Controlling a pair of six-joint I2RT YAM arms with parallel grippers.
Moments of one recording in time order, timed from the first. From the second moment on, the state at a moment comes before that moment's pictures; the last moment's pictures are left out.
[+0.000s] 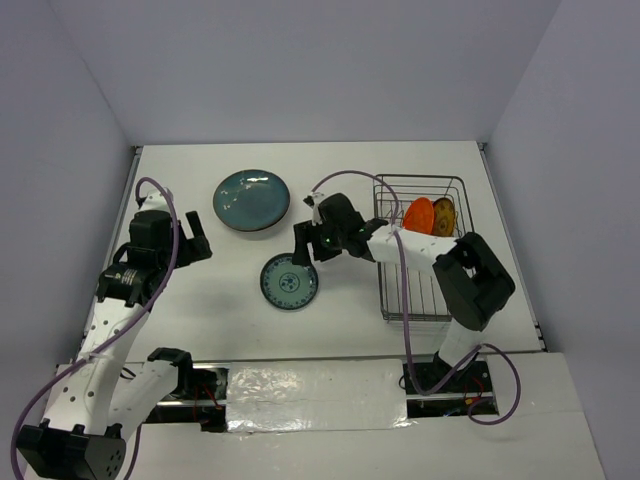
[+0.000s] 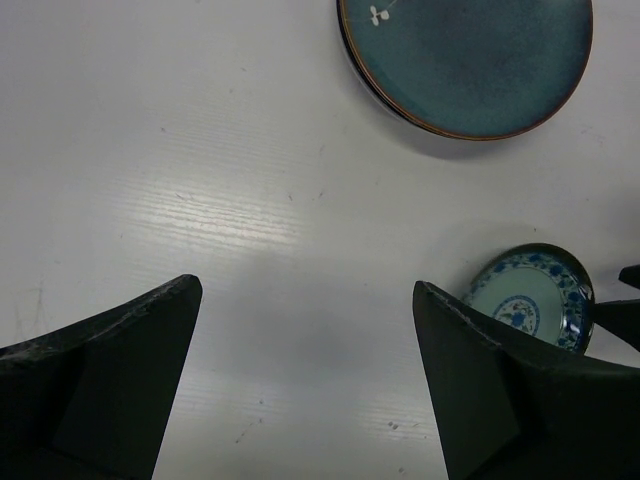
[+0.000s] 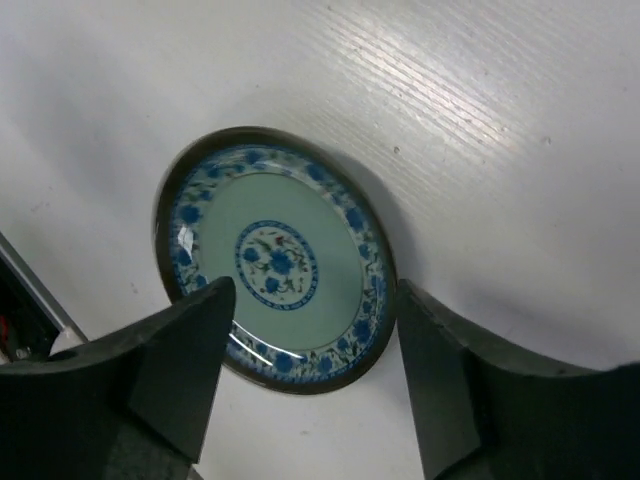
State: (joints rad) left arm -0.13 0.82 0.88 -0.69 -0.19 -0.35; right arm 0.70 1.74 1.08 -0.10 -0.28 0.38
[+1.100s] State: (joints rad) left arm -0.13 0.87 0.88 -0.69 -0.12 -0.34; right arm 0.22 1.48 1.19 -0.63 0.56 0.12
